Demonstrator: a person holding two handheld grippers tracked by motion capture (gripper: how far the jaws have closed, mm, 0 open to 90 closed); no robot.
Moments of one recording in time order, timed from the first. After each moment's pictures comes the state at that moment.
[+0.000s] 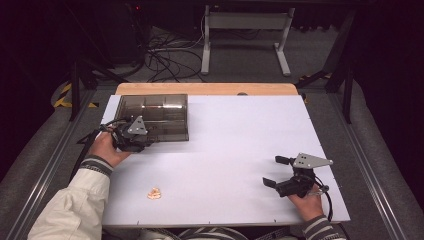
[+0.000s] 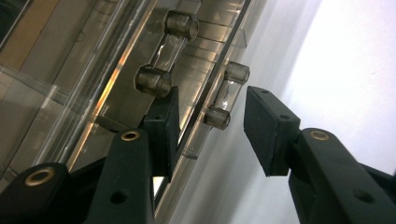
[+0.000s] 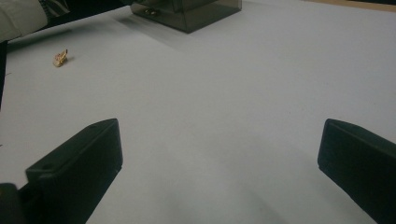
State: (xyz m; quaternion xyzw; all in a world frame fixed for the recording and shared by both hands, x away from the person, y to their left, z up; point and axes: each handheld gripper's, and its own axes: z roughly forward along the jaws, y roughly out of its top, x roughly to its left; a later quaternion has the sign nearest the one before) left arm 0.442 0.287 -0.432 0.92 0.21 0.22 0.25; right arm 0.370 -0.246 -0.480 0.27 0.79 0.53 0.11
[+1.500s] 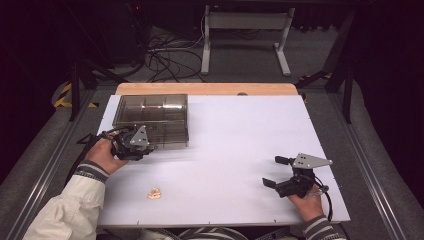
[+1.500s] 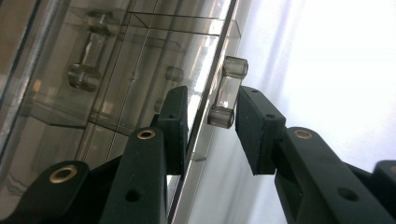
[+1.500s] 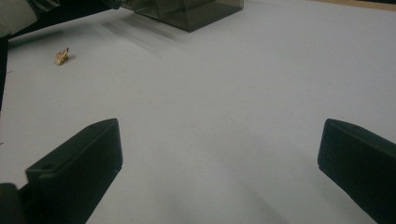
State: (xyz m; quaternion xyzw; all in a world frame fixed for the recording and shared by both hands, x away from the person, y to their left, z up) left arm 0.413 0.277 -0.428 0.94 0.16 0.21 0.21; right arm 0.370 -0.246 -0.481 0.27 0.80 0.53 0.11
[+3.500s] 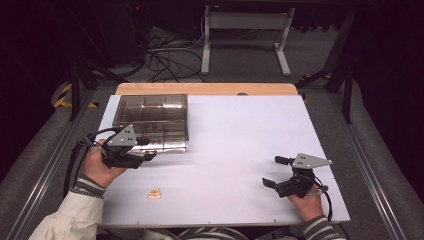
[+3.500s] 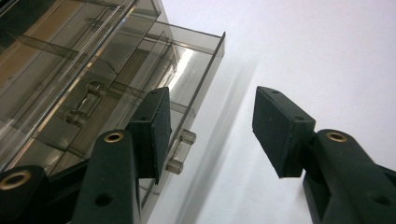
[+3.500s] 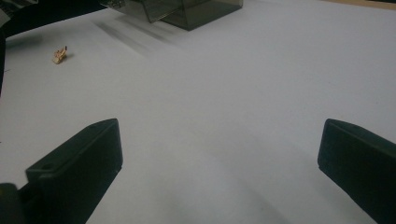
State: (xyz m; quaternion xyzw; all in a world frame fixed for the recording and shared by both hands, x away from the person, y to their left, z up) left arm 0.369 0.281 -0.393 0.89 0.21 0.18 0.36; right arm 0.370 -0.245 -0.481 0.27 0.80 0.53 0.11
